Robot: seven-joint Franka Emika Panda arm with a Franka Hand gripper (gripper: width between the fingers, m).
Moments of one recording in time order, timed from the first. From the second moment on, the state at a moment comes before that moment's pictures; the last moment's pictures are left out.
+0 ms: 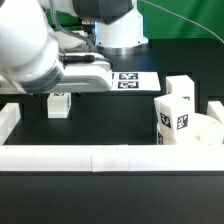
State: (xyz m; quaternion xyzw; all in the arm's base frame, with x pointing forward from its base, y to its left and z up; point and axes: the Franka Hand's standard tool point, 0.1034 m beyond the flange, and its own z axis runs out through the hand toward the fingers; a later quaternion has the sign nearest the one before) arm 0.508 -0.131 0.045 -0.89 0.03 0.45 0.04
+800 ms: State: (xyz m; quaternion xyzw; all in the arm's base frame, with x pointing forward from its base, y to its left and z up) arm 0.496 -0.138 0.012 -0.88 0.03 0.47 0.03
